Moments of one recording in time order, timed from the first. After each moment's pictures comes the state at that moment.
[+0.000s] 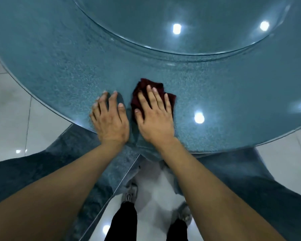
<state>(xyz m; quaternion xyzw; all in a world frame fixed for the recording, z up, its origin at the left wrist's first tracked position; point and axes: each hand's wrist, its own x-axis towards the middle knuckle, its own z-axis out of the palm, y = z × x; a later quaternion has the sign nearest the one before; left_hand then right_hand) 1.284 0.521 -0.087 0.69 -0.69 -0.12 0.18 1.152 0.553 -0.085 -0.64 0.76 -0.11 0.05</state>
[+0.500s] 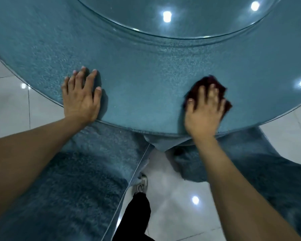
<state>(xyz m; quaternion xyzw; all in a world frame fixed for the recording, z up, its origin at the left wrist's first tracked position) 1.405 0.433 -0.091 0.55 -0.83 -0.04 0.10 1.112 0.609 -0.084 -0.38 0.92 -0.10 0.02</state>
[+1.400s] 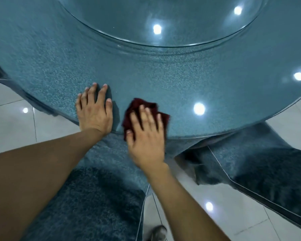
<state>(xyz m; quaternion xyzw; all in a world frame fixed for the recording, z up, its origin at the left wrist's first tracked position) 1.415 0.427 -0.088 0.56 -0.82 -0.06 0.08 1.306 0.579 -0.083 -0.53 0.83 -0.15 0.05</state>
